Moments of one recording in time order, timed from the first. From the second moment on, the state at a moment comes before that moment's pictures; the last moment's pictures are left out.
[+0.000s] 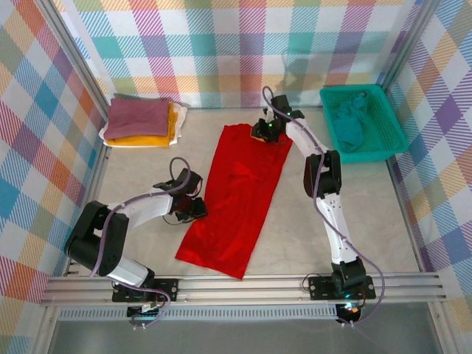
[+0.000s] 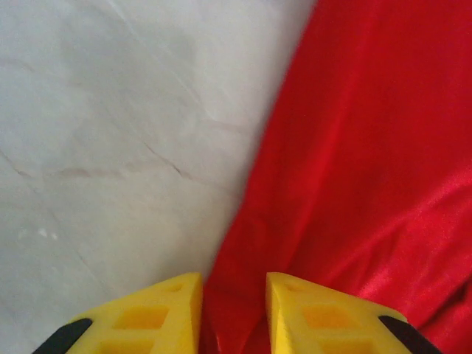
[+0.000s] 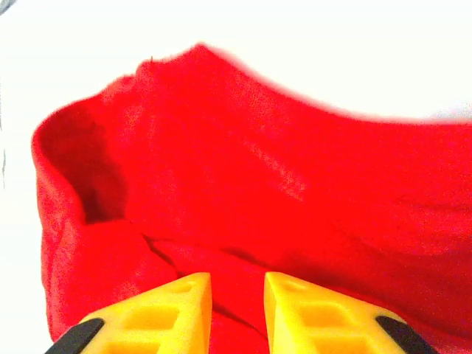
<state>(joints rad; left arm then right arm) -0.48 1.48 0.77 -0.54 0.16 -0.73 0.29 2.69 2.52 -0.81 -0.48 0.49</state>
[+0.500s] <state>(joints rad) -0.42 1.74 1.19 -0.52 0.11 -0.58 0.35 2.18 1.80 -0.70 -0.28 0.55</state>
